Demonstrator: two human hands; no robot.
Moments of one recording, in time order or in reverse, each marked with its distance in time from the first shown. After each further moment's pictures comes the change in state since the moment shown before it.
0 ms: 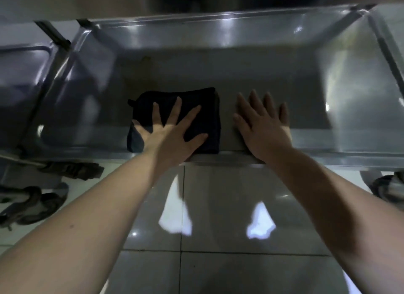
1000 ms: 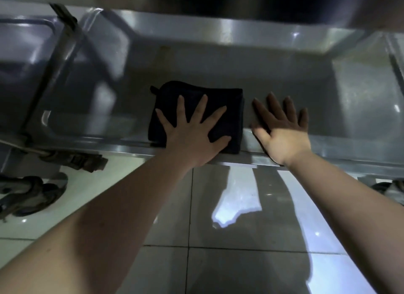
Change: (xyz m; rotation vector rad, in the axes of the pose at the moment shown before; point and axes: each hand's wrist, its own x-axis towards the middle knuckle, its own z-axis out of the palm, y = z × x) left_hand -0.001 -0.007 0.000 0.020 0.032 0.143; right_hand 0.002 -0.008 0.000 -0.101 -0.025 0.015
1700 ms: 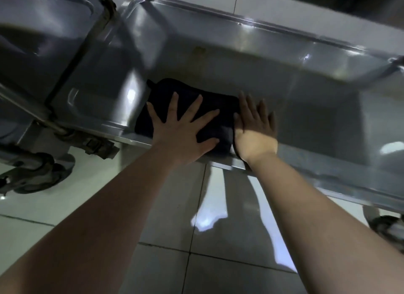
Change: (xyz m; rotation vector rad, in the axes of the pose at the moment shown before) left_hand -0.019 -0.076 0.003 0.017 0.101 -0.072; right_hand 0.028 -0.117 0.022 0.101 0.060 -0.034
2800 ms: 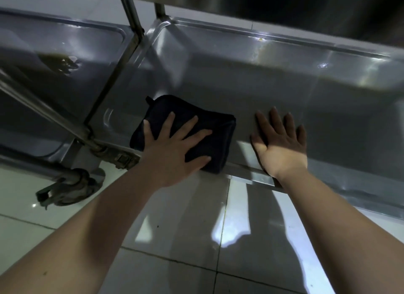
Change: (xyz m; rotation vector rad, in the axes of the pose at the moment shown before) left_hand -0.028 -0.073 -0.019 -0.039 -0.065 0.041; right_hand 0.000 -0.004 -0.003 -0.082 -0.062 -0.006
